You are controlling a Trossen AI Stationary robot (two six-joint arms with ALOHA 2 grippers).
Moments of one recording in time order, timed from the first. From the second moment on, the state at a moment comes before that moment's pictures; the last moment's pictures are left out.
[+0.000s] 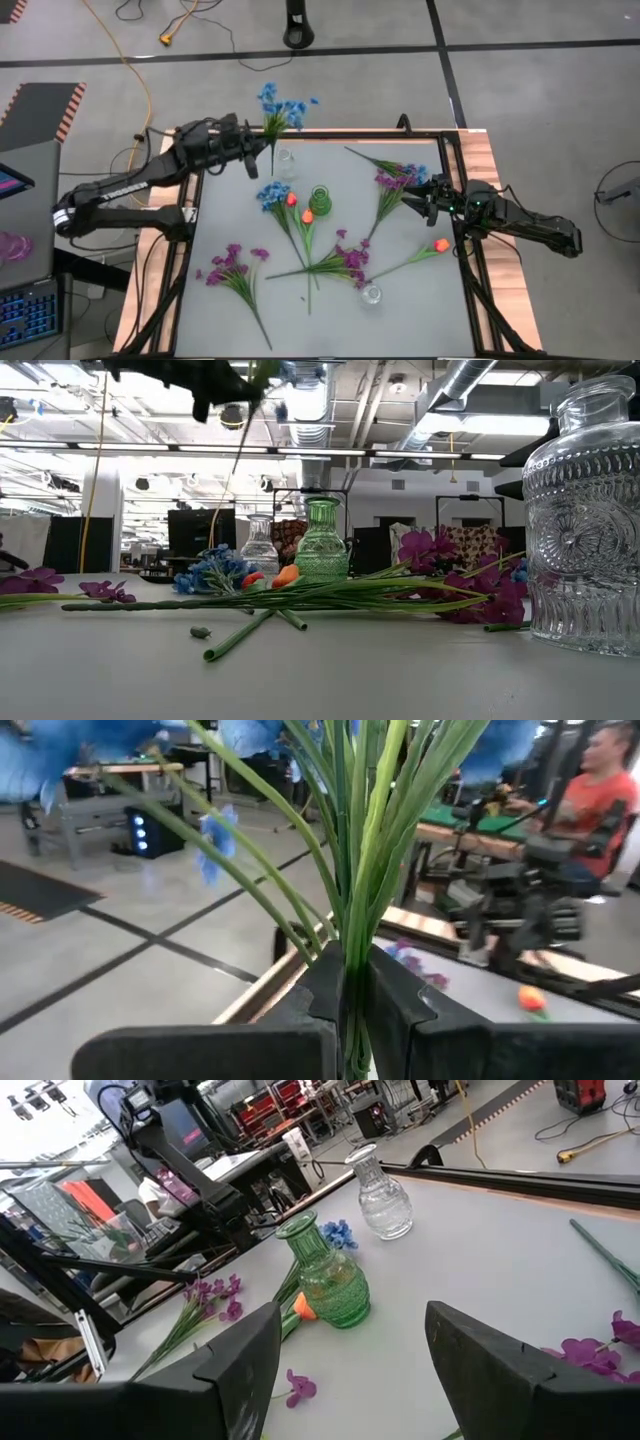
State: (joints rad) left arm 0.52 0.96 0.81 0.08 0.07 -0.10; right arm -0.27 0.00 0.08 -0.17 0.00 0.49
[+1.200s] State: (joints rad) left arm 0.68 1.31 0.81 0.27 0.10 0.01; right arm -0.27 0.00 0.08 -0.17 0.00 0.49
